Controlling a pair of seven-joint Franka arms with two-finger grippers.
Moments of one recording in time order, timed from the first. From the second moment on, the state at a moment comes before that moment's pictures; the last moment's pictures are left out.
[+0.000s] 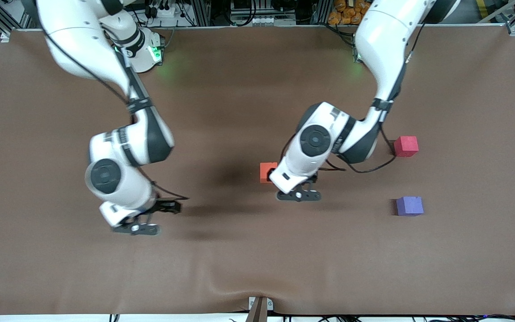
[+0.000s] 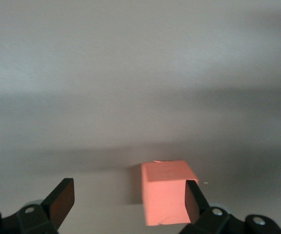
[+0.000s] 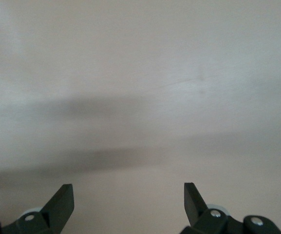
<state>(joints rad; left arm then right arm) -0.59 0.72 -0.07 -1.39 -0.05 2.16 -0.62 0.30 0.66 -0.06 -1.37 0.02 2.05 0.30</state>
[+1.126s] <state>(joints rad) -0.66 0.85 -0.07 -1.38 -0.05 2.24 -0.71 0.02 0.14 -0.06 -1.54 0.02 1.59 -0.07</state>
